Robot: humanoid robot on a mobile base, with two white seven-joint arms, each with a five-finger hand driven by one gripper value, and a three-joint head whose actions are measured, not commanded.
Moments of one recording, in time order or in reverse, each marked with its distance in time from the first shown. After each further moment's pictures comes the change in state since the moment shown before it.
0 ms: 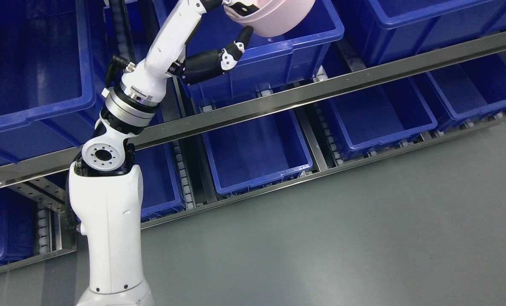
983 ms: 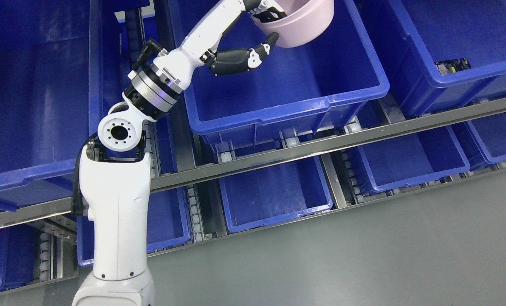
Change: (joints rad) left arm -0.049 0.000 -0.064 0.042 -0.083 0.252 -0.123; right arm 0.000 0.000 0.000 0.000 0.000 0.007 0.000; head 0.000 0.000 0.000
